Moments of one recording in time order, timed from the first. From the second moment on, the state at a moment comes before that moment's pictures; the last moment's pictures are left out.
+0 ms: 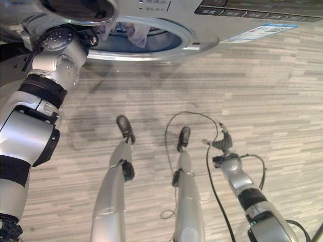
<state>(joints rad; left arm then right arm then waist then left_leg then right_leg) -1.53 0.55 -0.61 1.08 -1.01 -0.06 0.26 -0.38 -0.52 0.35 0.61 0.22 -0.04 -0.37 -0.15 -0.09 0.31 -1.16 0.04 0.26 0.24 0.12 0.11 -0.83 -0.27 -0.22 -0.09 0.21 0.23</state>
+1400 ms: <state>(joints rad) -1.67 0.43 -0.75 1.03 -0.70 -0.11 0.34 -0.32 -0.56 0.34 0.50 0.18 -0.09 -0.36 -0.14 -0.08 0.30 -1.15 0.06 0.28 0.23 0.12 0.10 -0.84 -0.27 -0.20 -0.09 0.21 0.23</state>
